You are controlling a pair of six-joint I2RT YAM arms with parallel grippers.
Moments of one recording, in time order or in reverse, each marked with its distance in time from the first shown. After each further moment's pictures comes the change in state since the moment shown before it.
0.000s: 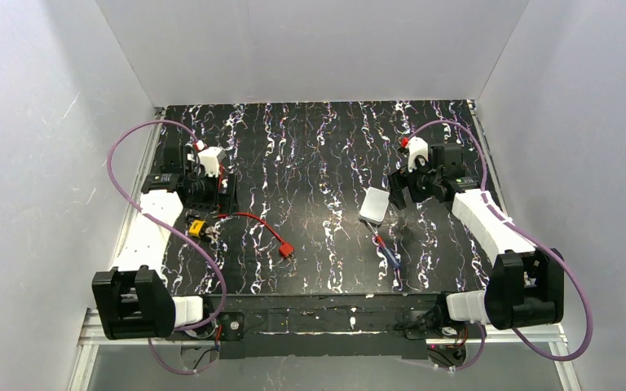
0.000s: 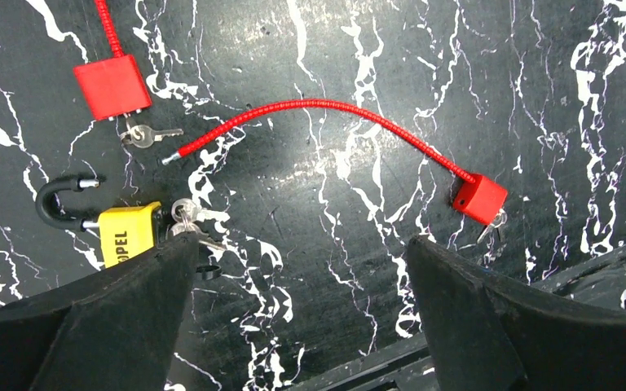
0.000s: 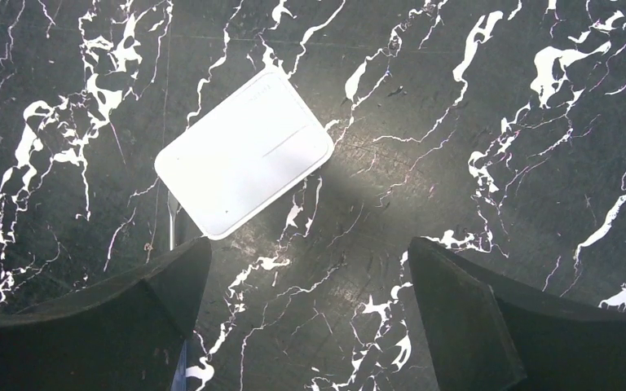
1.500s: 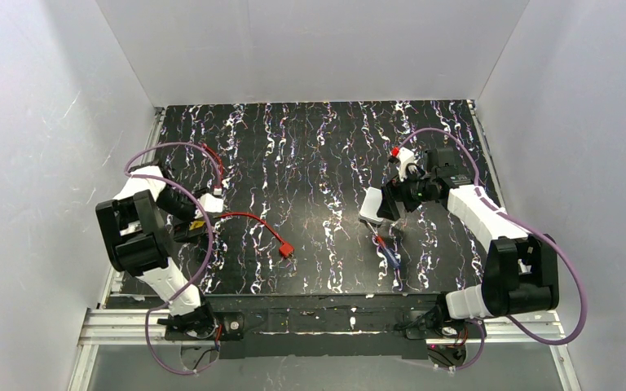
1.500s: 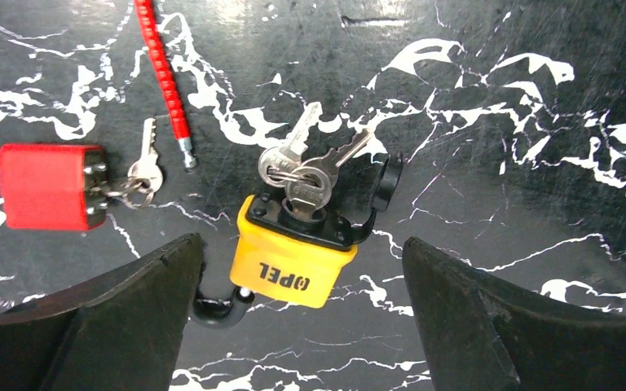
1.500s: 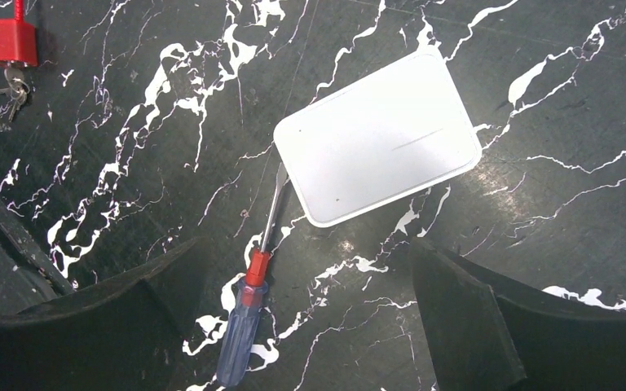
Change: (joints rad) left arm 0.288 0.463 0.115 -0.353 0.094 1.729; right arm 0.006 0.066 0.000 -0.083 -0.286 -0.066
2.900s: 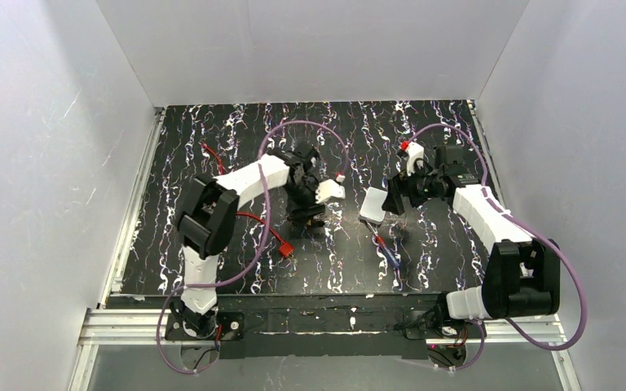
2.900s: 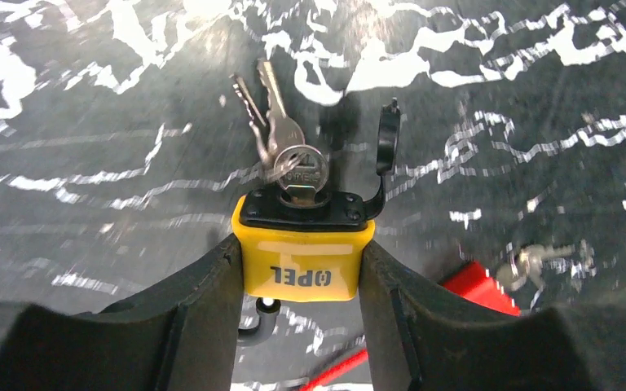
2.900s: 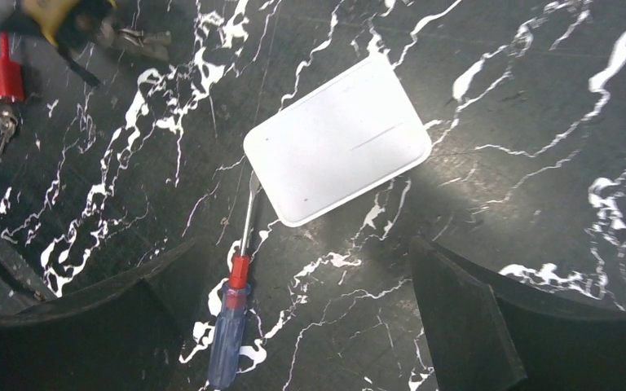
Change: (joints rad) left arm -0.915 0.237 0.361 0.245 -0.051 -0.972; right arm -0.042 0.000 0.015 0.006 0.014 0.030
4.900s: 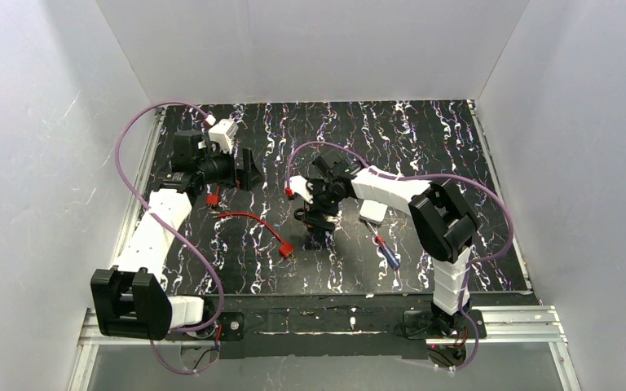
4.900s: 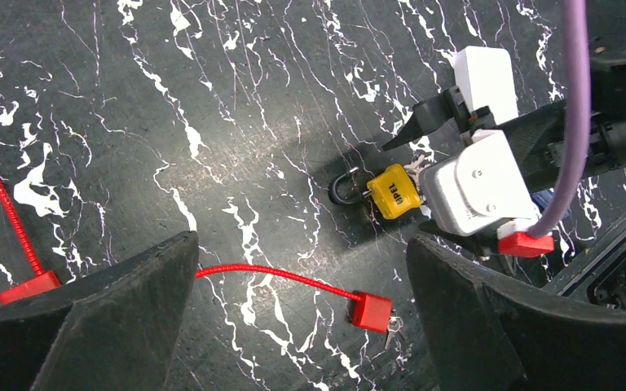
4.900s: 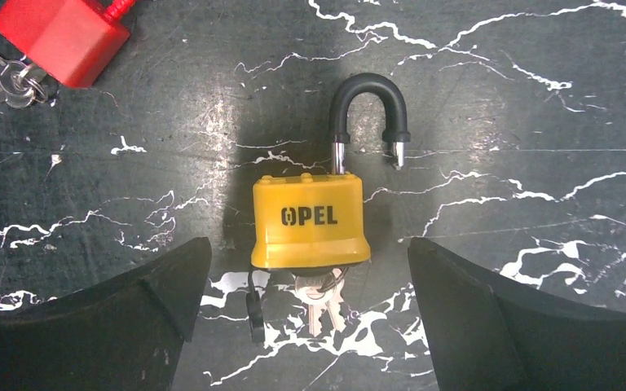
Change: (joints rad) left arm 0.502 -0.698 -0.454 0.477 0.142 -0.952; right arm 0.639 0.557 0.467 -0.076 0.167 -0.418
